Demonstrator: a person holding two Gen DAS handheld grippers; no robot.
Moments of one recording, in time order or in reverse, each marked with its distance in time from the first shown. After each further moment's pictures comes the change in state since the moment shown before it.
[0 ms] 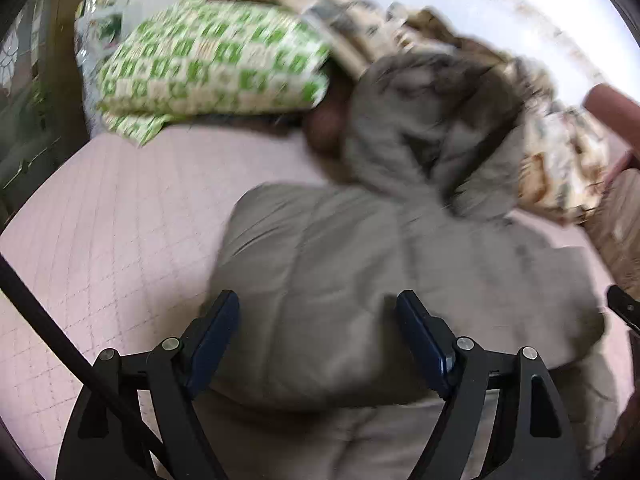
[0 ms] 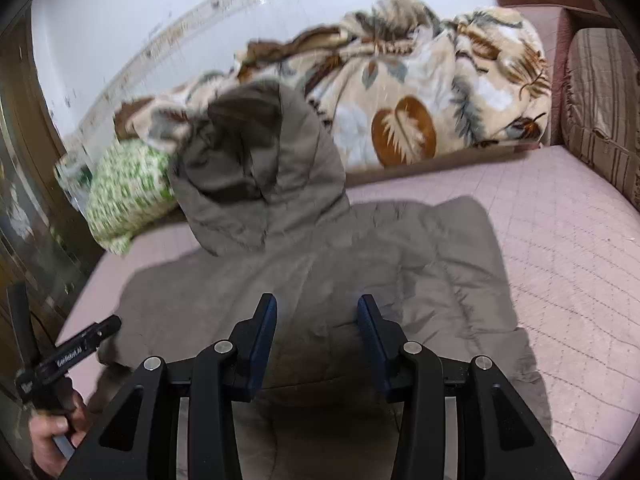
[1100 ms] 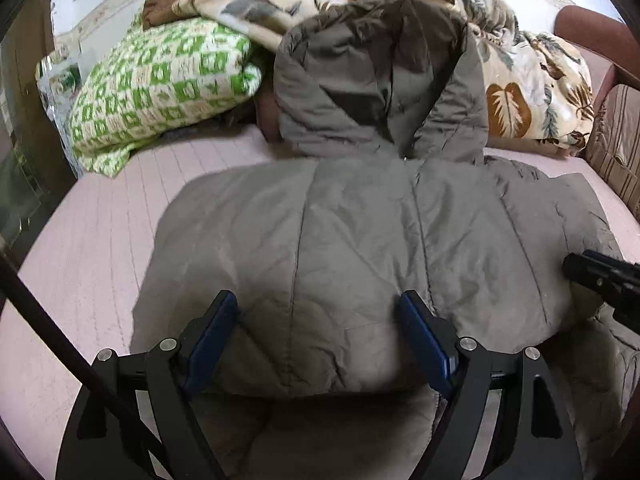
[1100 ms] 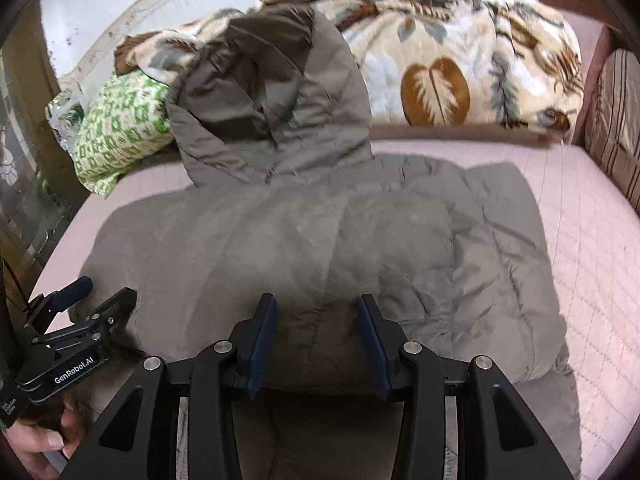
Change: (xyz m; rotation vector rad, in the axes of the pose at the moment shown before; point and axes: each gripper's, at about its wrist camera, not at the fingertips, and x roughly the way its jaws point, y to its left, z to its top) left arm 0.012 -0.082 -0.028 0.214 0.016 0.043; right arm 0.043 0.025 -0.021 -0.104 0.150 -0.042
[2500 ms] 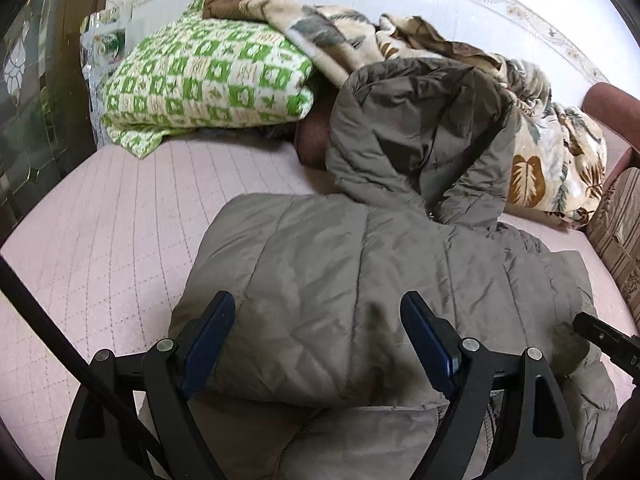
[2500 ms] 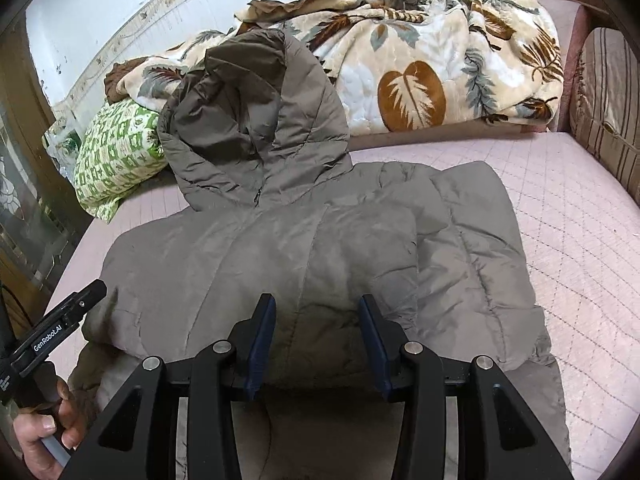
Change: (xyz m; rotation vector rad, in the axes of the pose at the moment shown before) left arm -0.031 0.044 0.008 -0.197 -0.102 -0.017; right arm -0.027 -0.015 0.004 0.074 -0.038 0.006
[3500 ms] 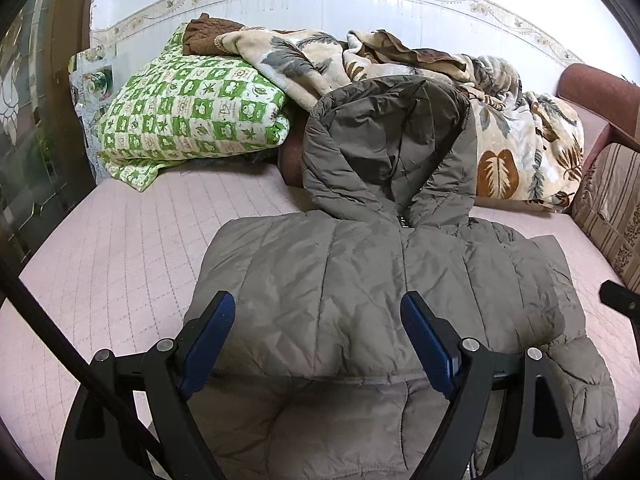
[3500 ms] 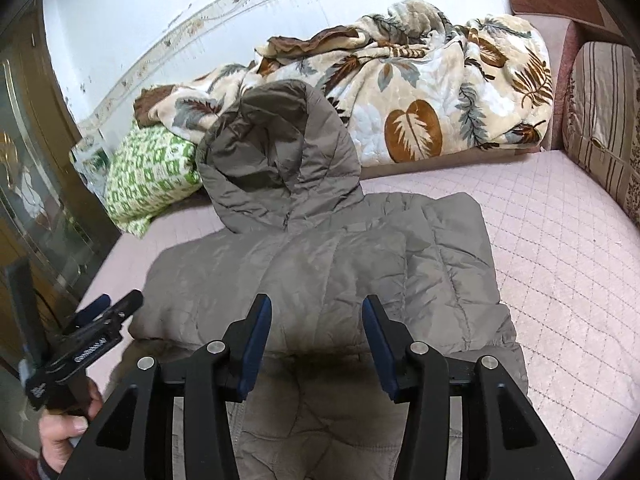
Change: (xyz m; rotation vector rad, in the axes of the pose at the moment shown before) left arm -0.045 -0.022 0.003 0.093 -0.033 -0.009; right arm -0.074 0.003 0.002 0.005 -0.069 0.069
